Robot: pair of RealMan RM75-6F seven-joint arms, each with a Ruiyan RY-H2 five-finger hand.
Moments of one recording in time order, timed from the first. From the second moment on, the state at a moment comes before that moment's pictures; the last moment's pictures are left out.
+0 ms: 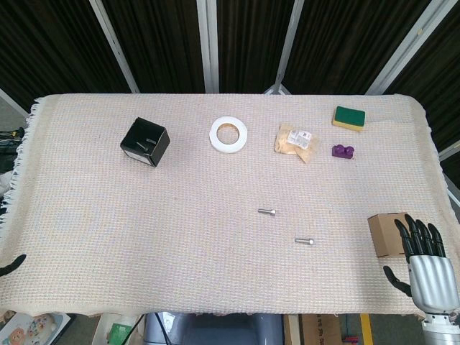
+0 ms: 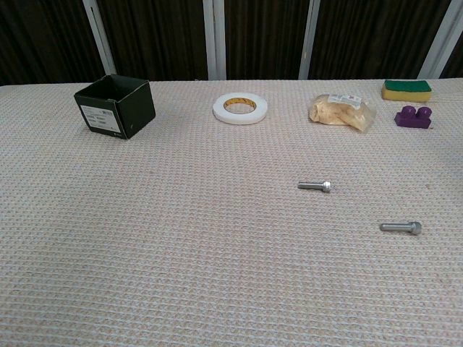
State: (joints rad) left arm 0.03 -1.06 -0.07 -1.67 1.50 1.63 -0.08; right arm -0.03 -1.12 0.04 -1.77 -1.58 1.59 -0.22
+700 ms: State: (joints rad) left arm 0.03 -1.07 -0.06 -1.67 1.50 1.63 -0.05; right arm -0.03 -1.13 0.02 -1.81 -1.58 1.56 -0.15
